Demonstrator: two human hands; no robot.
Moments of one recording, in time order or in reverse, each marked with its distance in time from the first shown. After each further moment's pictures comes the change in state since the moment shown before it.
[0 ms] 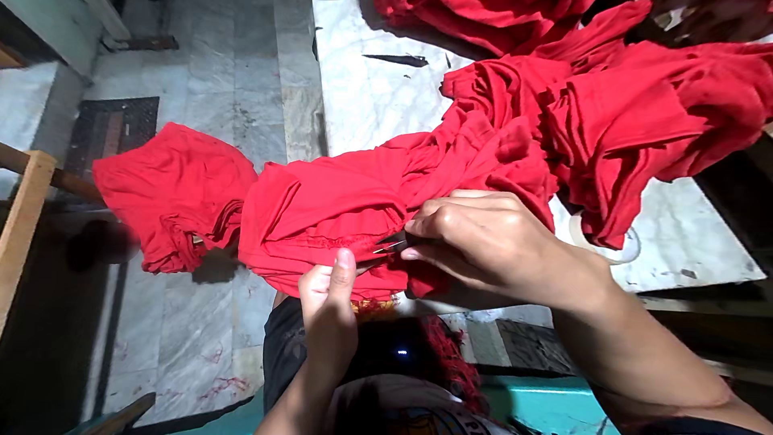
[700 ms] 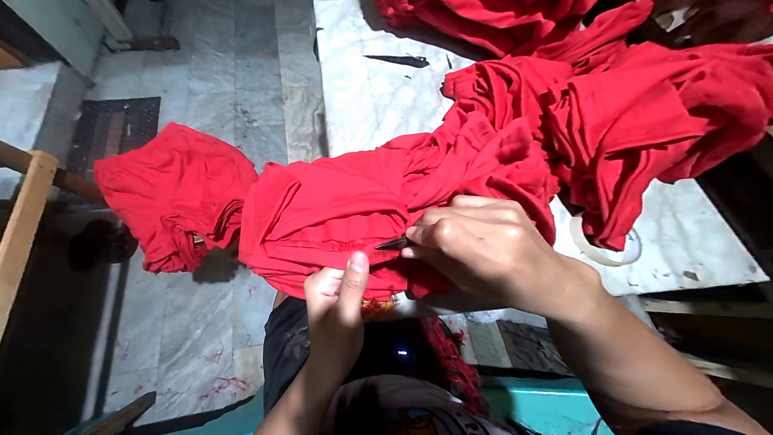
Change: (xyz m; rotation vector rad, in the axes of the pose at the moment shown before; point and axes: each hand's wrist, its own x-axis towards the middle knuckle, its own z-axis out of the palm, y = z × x) left_hand -0.001 0.000 0.001 0.108 -0.058 0.066; right_hand -0.001 -0.007 0.005 -0.099 0.036 0.005
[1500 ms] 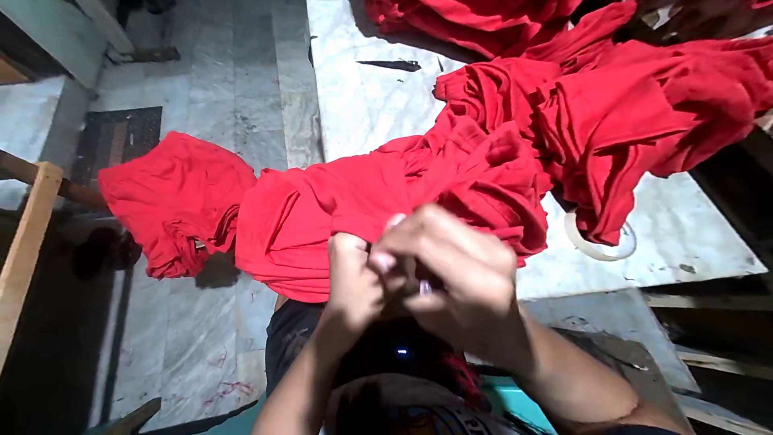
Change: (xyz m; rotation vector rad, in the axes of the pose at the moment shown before) left_hand 0.021 0.007 0.019 0.236 -0.138 0.013; right_hand 0.015 -0.051 0.019 0.159 0.322 0.363
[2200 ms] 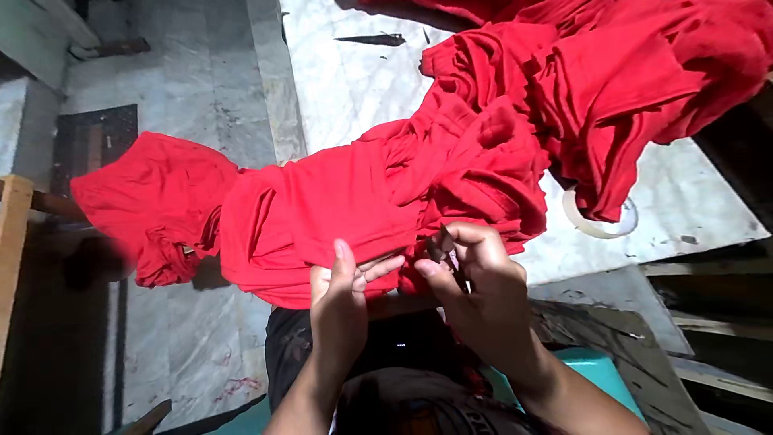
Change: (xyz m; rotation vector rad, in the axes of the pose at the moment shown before) left_hand -0.016 -0.009 0.005 -0.582 0.076 -0.307; right_hand -0.059 0.012 -0.006 0.074 0.068 0.452
